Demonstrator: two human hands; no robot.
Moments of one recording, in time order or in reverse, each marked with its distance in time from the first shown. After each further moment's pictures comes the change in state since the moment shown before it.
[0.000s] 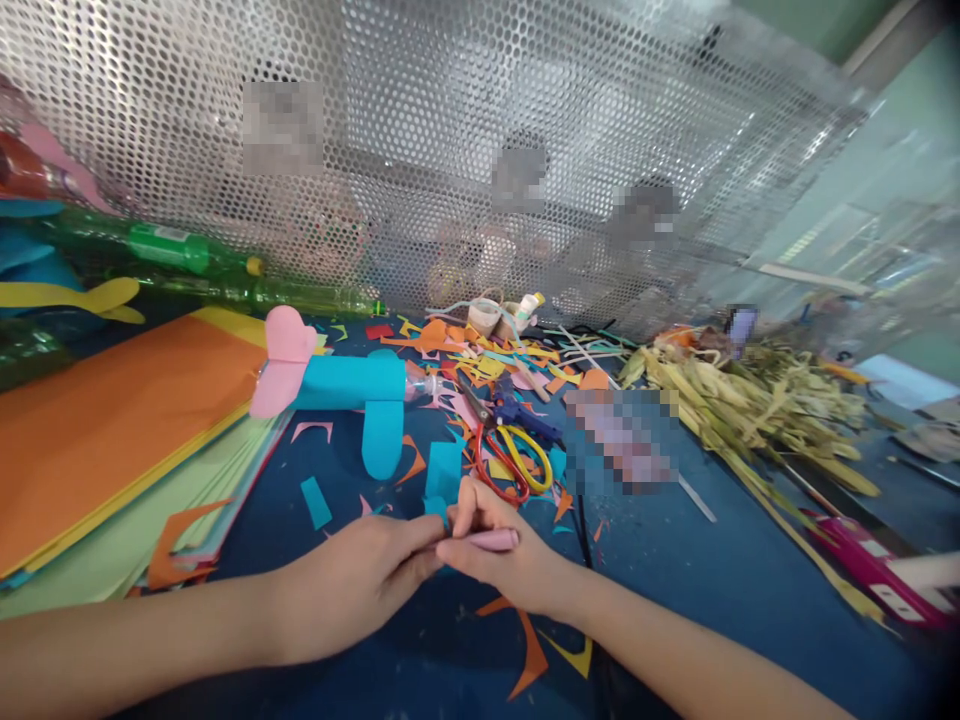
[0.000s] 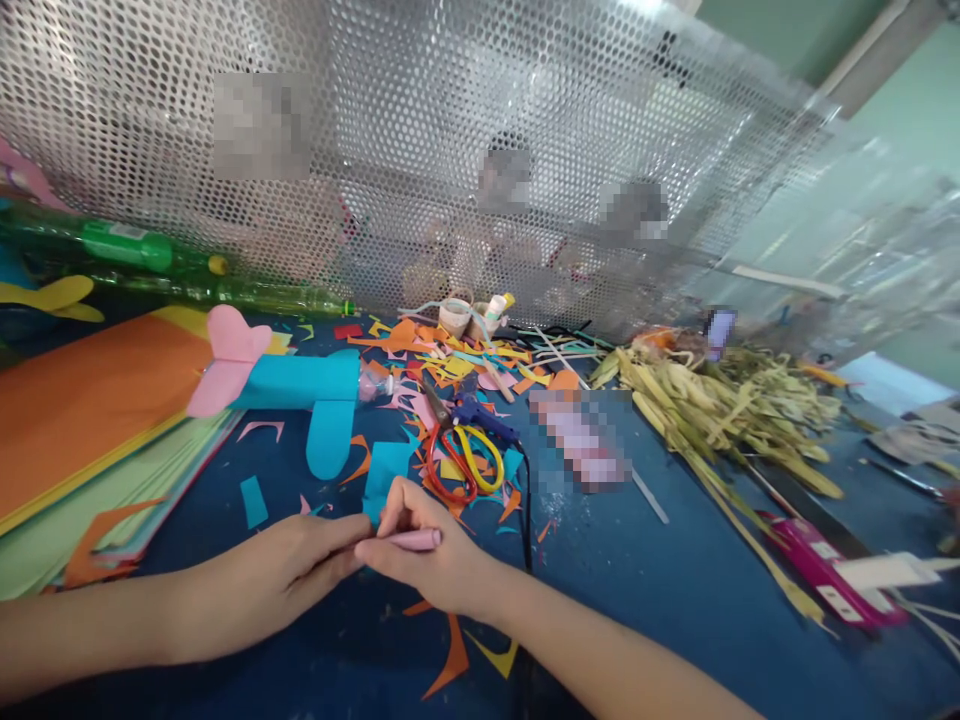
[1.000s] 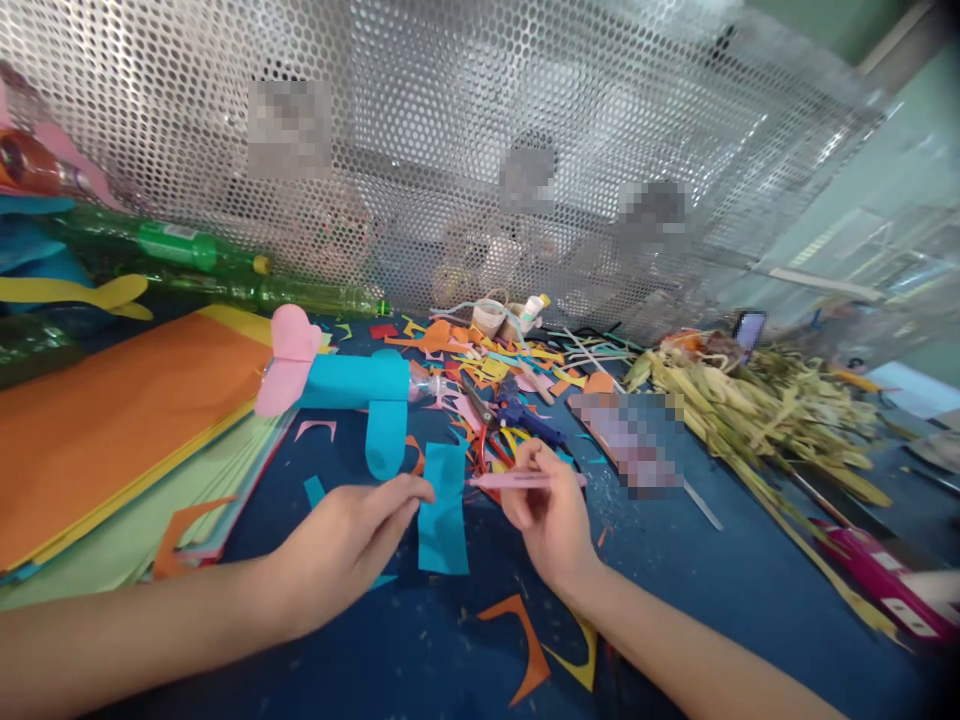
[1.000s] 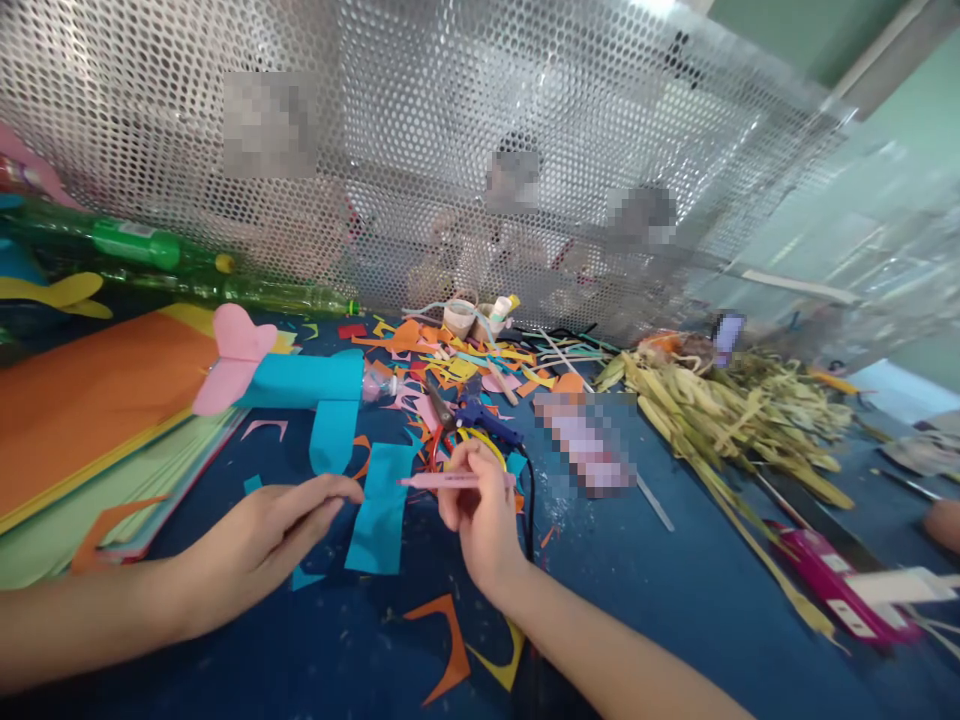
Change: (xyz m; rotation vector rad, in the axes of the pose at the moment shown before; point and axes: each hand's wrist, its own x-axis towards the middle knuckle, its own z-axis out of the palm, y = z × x) left_hand -0.007 -0.006 -0.013 0.133 0.243 -0.065; right_hand 0.011 -0.003 -0.014 0.374 0.647 -0.145
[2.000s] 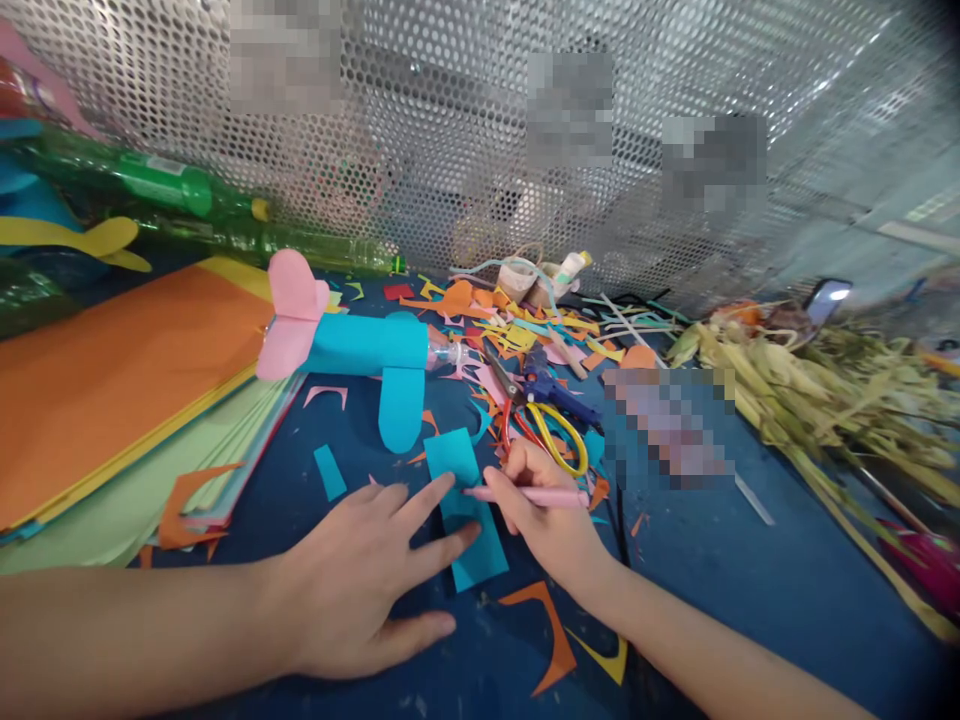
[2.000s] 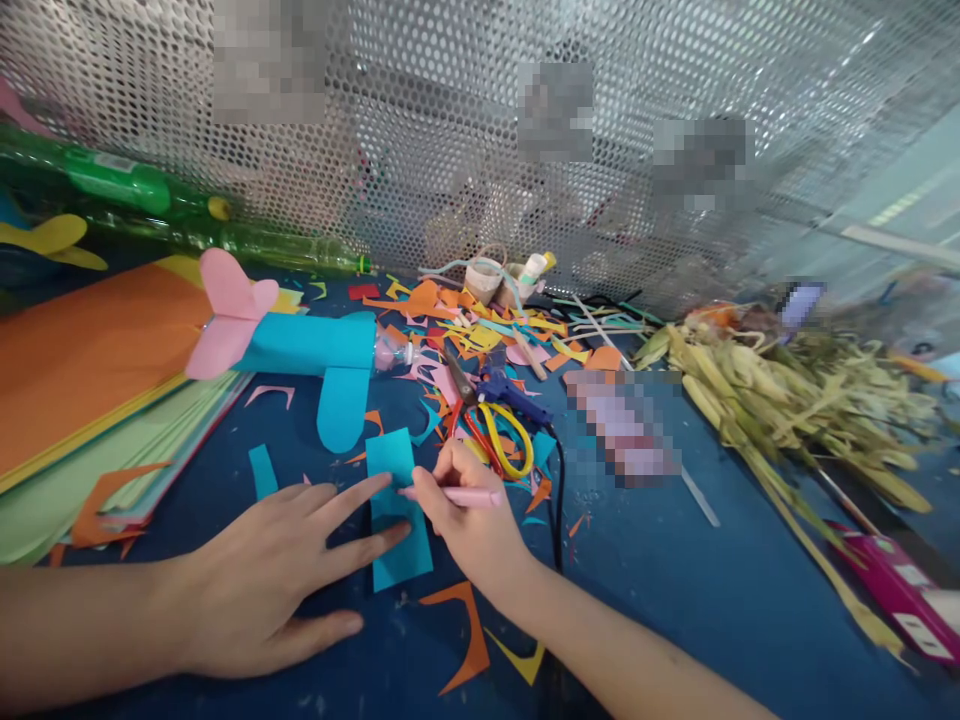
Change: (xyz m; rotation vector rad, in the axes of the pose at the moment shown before) left_hand -0.014 0.000 0.023 0.543 -0.260 0.141; right_hand -0.006 0.012 0.000 -0.752 -0.221 -0.056
